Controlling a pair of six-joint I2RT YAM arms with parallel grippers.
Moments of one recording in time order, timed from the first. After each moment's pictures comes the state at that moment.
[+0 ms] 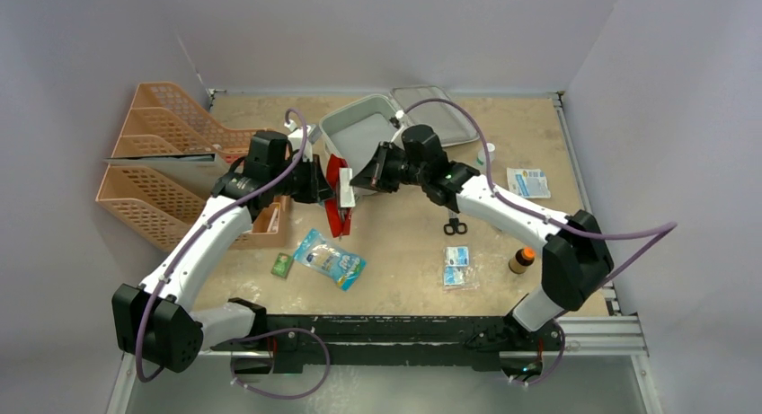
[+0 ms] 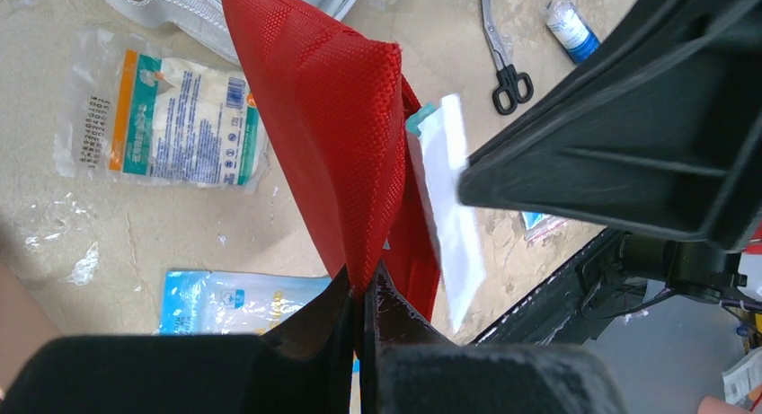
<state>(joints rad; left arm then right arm) -0.32 1.20 1.04 -0.56 0.42 -0.31 0.72 1.57 1.22 -0.09 -0.34 0.95</state>
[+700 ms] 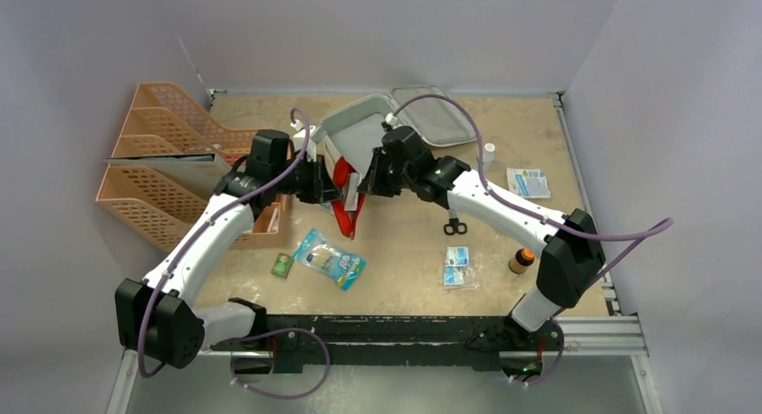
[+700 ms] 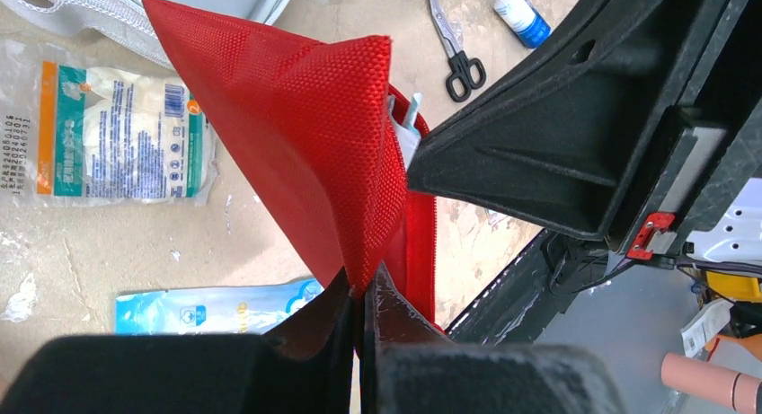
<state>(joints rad) -0.32 1.21 1.03 -0.52 0.54 -0.32 0.80 1.62 1.36 -0.39 -0.09 0.84</state>
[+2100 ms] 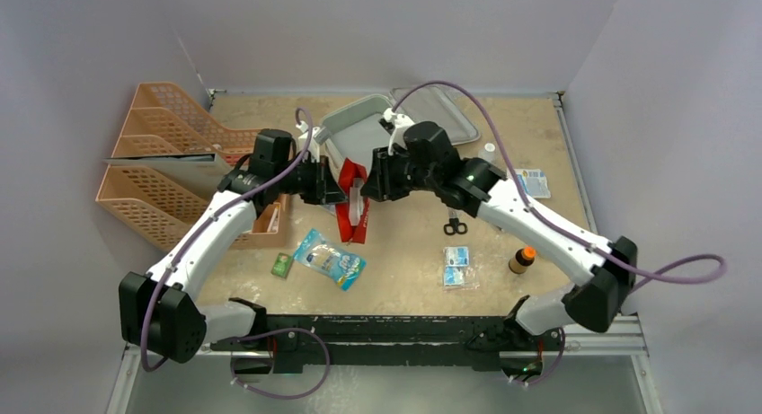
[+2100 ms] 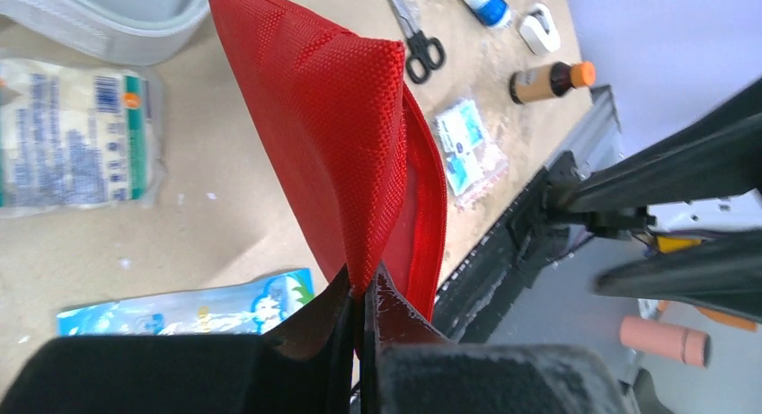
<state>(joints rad) -0.32 1.24 1.03 -0.51 0.62 -0.34 0.83 1.47 1.40 -0.52 -0.17 0.53</state>
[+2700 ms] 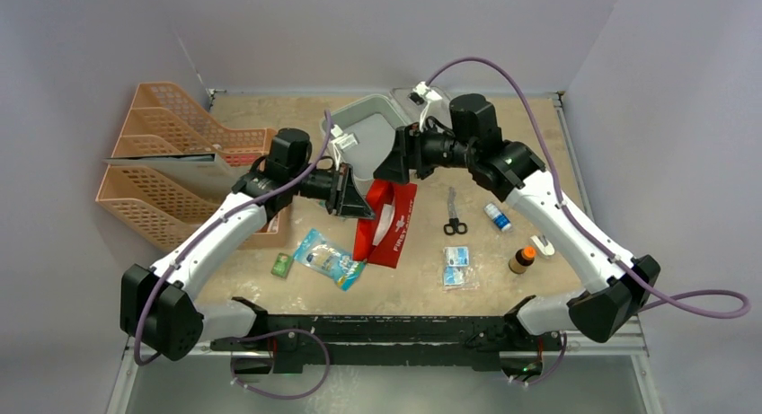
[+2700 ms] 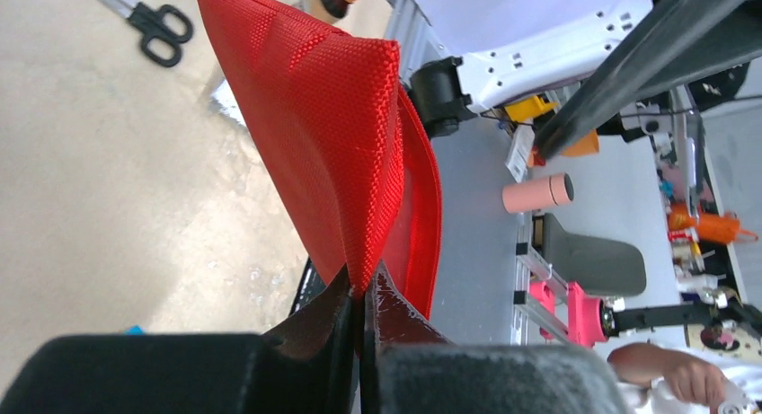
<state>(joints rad) -0.44 1.27 1.03 -0.35 1.04 -0.39 0.62 1.37 1.47 -0.55 -0.49 0.38</state>
